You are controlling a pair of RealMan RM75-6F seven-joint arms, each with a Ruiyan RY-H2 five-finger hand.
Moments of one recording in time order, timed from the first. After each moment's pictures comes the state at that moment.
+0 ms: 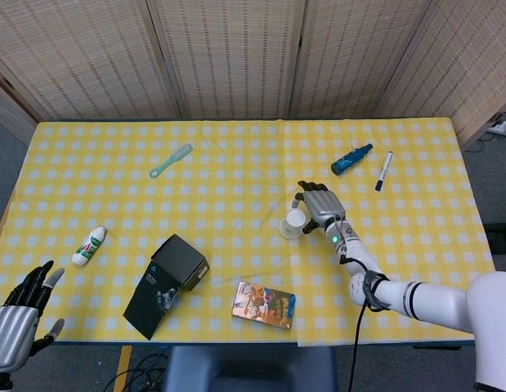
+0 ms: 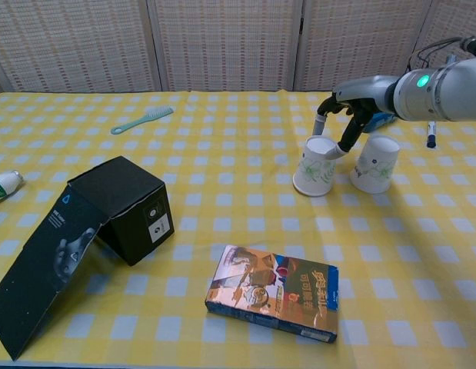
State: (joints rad) left arm 0.01 -1.03 0.07 -1.82 1.69 1.58 0.18; right arm 1.10 -1.41 0.12 -1.46 -0.38 0.74 -0.40
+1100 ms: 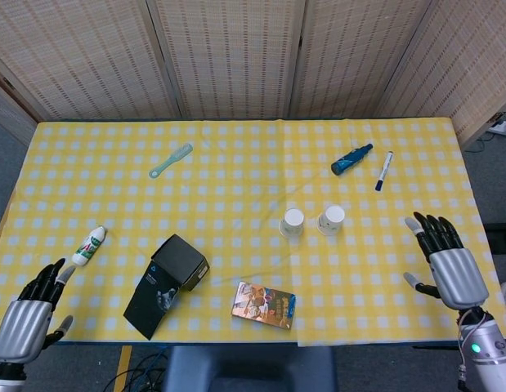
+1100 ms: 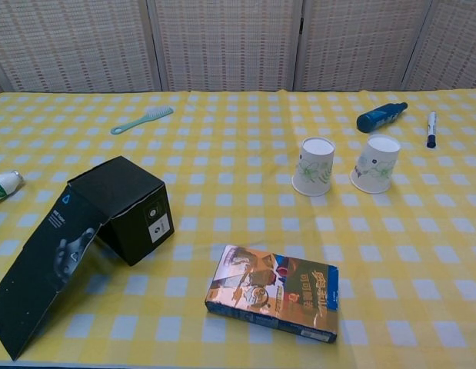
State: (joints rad) left arm -0.02 -1.08 0.05 -1.82 1.65 1.52 0.27; right arm 0.27 -1.09 -0.14 -1.65 -1.47 1.60 -0.06
